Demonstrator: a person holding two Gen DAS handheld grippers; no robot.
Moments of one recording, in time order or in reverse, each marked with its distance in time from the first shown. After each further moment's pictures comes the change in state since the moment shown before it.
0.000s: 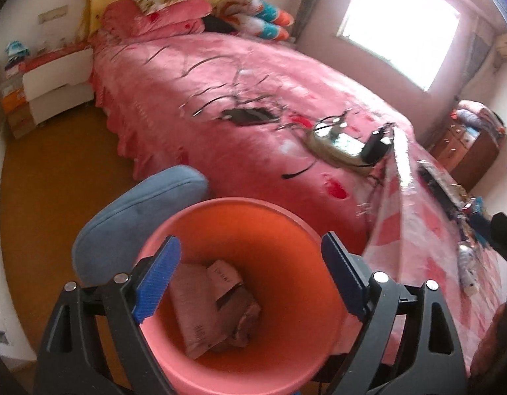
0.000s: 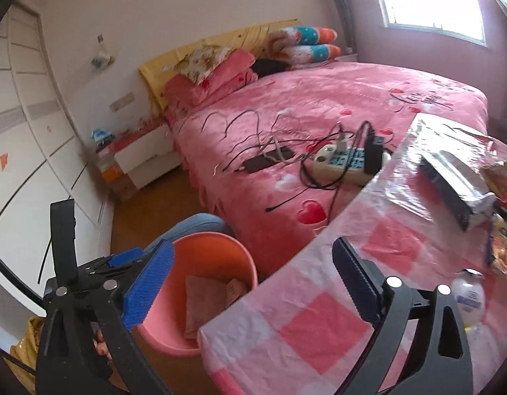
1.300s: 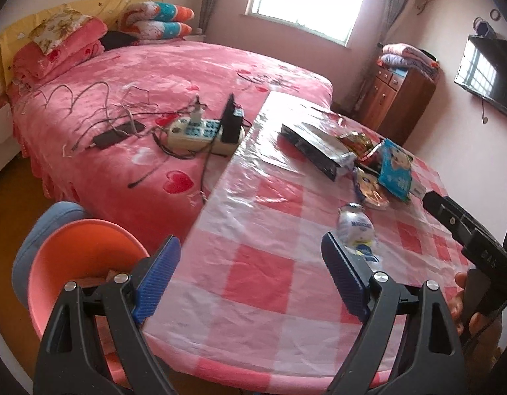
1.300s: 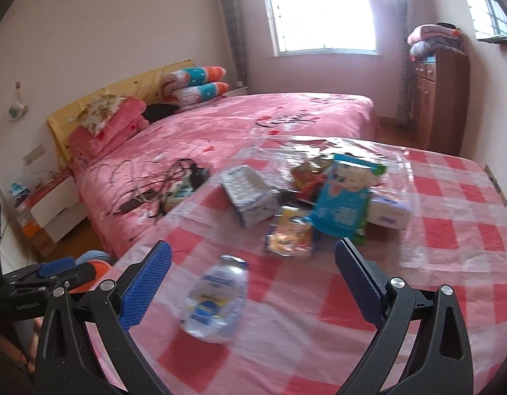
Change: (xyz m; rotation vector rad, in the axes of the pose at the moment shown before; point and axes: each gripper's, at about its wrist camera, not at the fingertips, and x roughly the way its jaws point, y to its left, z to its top) left arm -0.020 -0.188 -0.023 0.277 0.075 -0.205; right arm -0.129 -0.139 -0.037 0.155 -0.167 -0.460
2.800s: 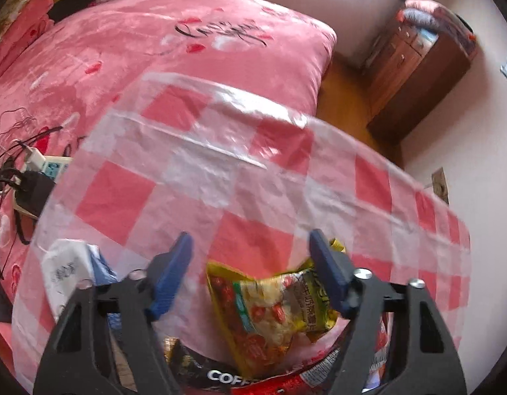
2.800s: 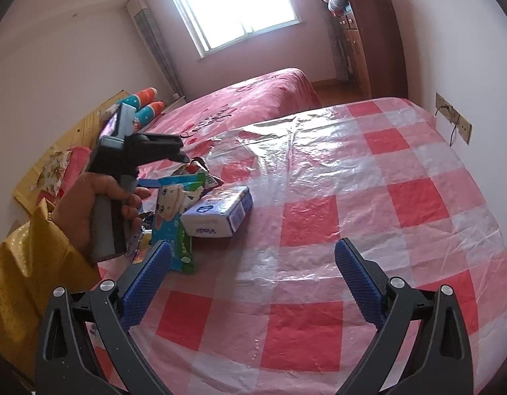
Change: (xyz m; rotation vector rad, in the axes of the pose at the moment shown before) left arm 0.278 -0.208 0.181 -0.025 0.293 0.013; right arm -0.008 -0.179 -0.006 0.344 0.032 -0.066
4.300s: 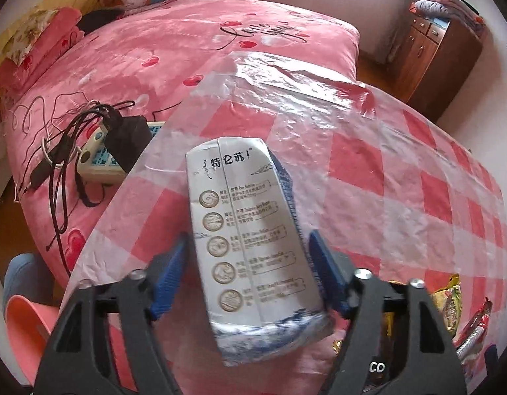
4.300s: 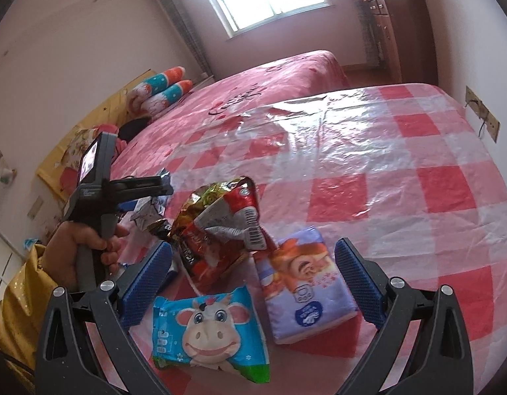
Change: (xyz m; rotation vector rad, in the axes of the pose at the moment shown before) left arm -0.043 0.081 -0.070 0.035 -0.057 0.169; right arm 0.000 0.012 -0.011 -0.078 0.100 0.135
